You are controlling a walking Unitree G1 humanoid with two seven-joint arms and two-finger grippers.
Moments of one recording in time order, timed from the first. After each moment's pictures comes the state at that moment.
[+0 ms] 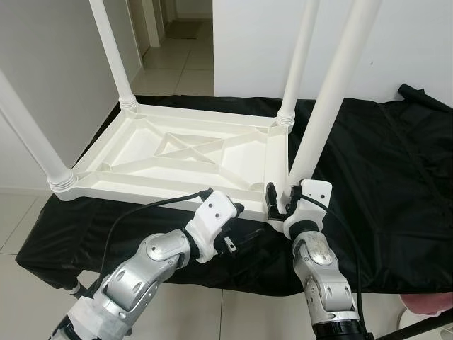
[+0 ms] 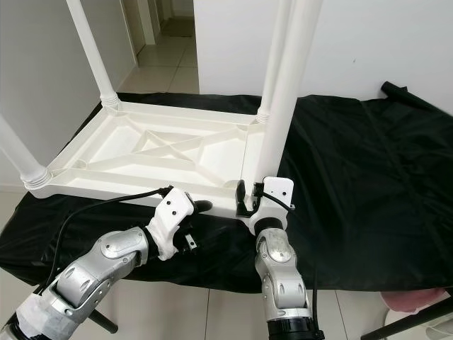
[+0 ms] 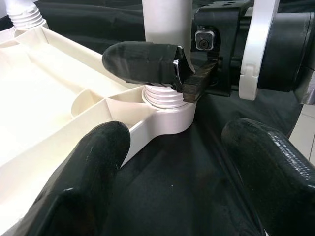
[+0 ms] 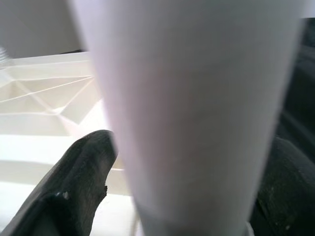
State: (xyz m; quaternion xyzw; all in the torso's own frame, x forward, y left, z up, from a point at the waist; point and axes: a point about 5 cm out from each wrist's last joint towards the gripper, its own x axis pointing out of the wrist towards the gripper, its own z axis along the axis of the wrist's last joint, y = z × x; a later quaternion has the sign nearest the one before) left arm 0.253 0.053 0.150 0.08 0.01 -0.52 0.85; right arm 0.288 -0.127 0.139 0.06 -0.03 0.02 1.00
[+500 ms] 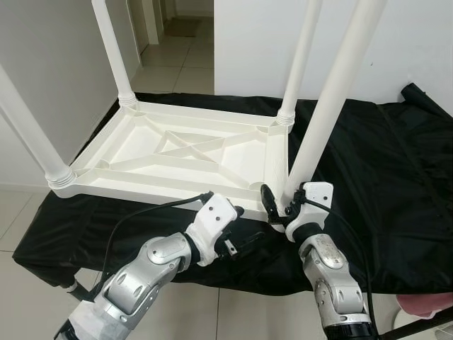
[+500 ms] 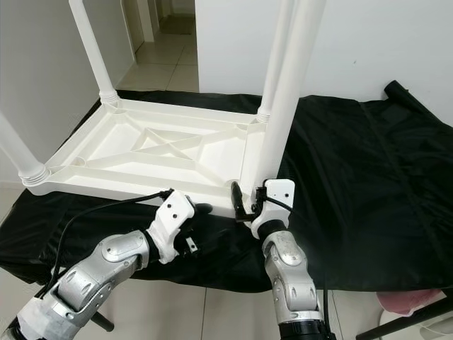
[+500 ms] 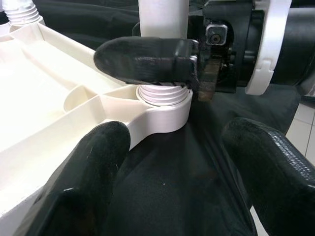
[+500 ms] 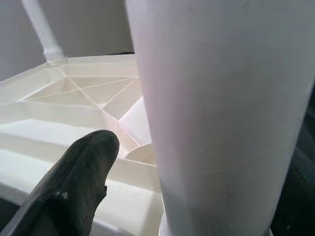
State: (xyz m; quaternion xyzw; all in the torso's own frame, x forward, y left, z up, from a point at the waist) left arm 0.250 0.050 0.146 0.07 0.02 -0.52 0.85; right arm 0.284 -0.137 0.137 0.05 -0.05 0.12 0.99
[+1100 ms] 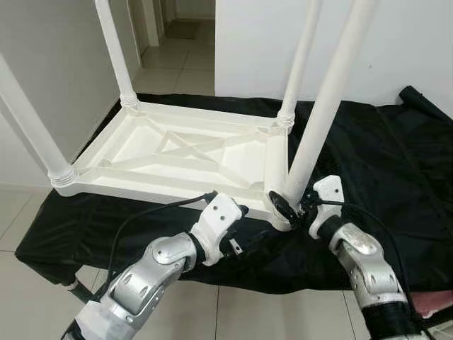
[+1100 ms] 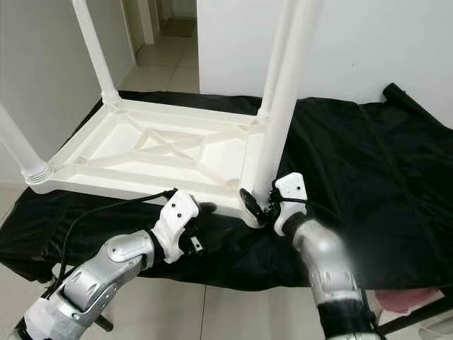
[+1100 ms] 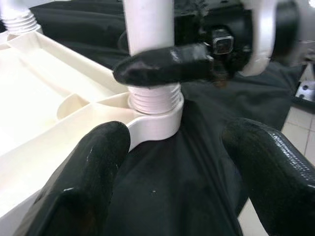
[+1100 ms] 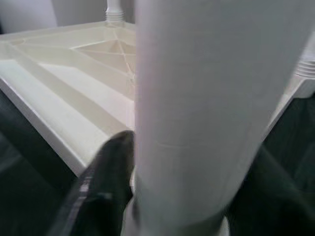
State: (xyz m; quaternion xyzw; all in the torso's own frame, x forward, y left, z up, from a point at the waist) left arm 0.250 0.044 0.148 0.07 0.01 -0.53 0.85; right arm 0.303 -0.176 0.141 -0.08 -0.02 0.27 0.96
